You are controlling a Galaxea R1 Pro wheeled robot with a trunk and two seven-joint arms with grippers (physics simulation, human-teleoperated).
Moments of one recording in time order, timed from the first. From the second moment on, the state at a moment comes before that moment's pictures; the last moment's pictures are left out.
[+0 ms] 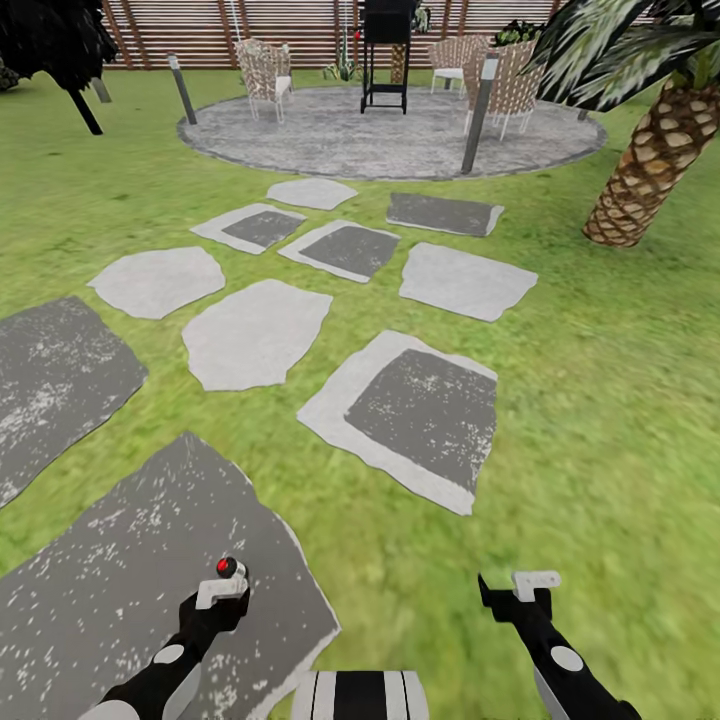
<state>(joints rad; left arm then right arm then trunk) -0.56 0.07 -0.01 -0.21 0.06 -0.30 -0.01 -0.41 -0.10 0.01 -0.54 0.00 -0.24 0.01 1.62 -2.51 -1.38</state>
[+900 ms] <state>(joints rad) -0.56 0.07 -0.01 -0.21 0.06 -0.31 -0.01 -0.41 -0.10 0.01 -0.54 0.00 -0.24 0.01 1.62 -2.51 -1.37</state>
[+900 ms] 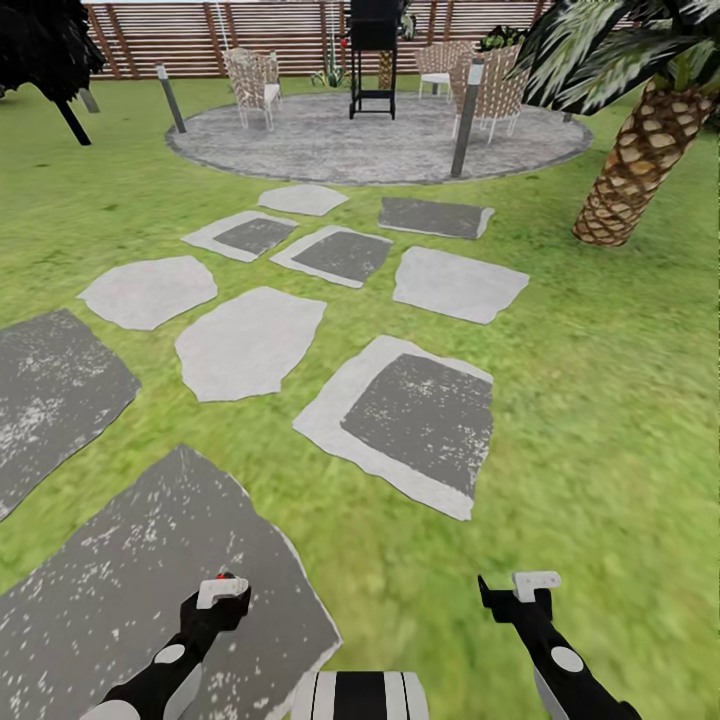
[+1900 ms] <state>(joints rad) -0.56 0.07 -0.01 -0.22 0.06 -0.31 -0.01 -0.41 -0.10 0.01 -0.54 0.00 -0.24 0.01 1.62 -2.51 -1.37</state>
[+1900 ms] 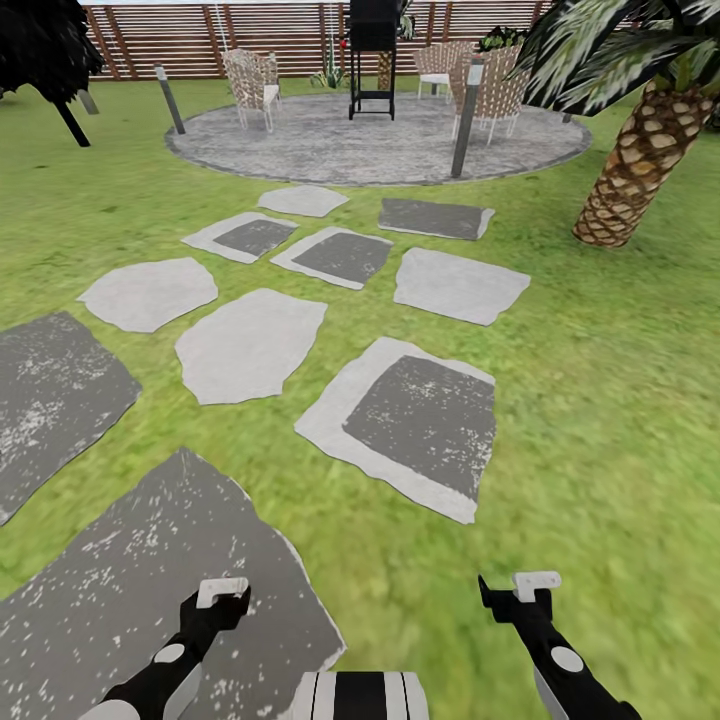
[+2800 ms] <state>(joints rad) -0.56 0.07 -0.01 -0.22 0.06 -0.35 -0.01 -0.41 -0.10 0.01 -0.54 0.00 -0.24 0.01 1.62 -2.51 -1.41</state>
